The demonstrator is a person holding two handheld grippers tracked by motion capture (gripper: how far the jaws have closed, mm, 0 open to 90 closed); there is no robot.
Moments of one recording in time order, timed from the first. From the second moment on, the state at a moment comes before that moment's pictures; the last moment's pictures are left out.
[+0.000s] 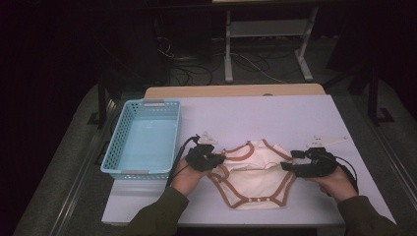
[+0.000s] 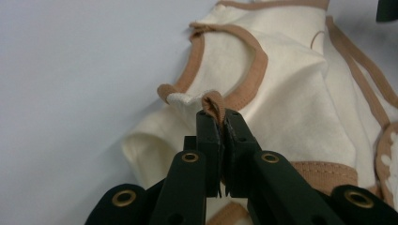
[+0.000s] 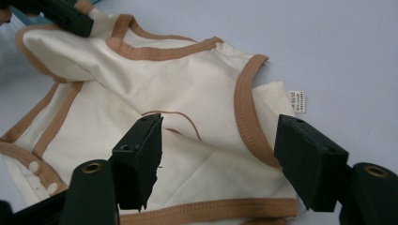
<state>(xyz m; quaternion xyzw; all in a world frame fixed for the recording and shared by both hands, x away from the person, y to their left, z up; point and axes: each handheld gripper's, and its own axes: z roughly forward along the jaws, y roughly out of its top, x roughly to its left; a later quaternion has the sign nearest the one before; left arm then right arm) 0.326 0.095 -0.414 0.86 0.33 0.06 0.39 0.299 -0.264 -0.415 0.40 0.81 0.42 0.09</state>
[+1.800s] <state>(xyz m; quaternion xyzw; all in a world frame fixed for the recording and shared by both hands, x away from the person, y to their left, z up) 0.318 0.099 -0.425 0.86 0.33 0.05 0.39 0.417 -0.202 -0.438 0.40 0.84 0.35 0.06</state>
